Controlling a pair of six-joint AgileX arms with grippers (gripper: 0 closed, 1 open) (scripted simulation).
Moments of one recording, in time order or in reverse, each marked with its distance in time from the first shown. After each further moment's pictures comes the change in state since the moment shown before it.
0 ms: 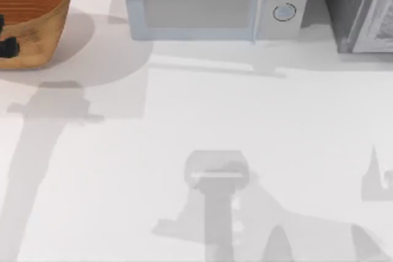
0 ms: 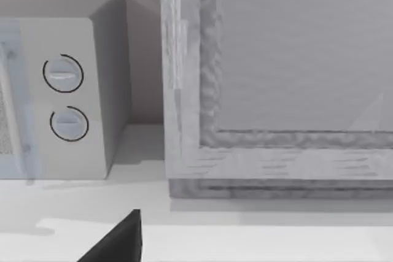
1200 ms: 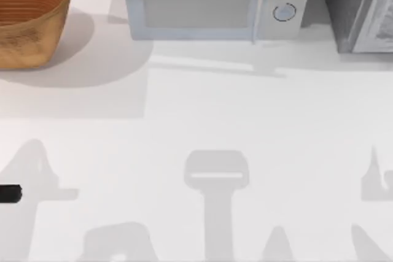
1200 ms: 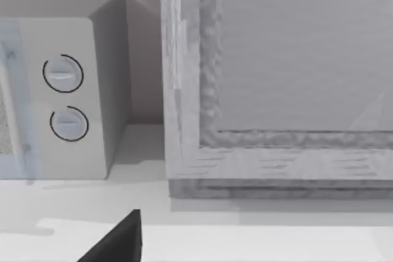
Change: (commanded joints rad) left arm 0.032 -0.937 -0.878 0.390 -0.190 -0.034; right arm 0.000 0.000 0.000 0.000 0.000 0.000
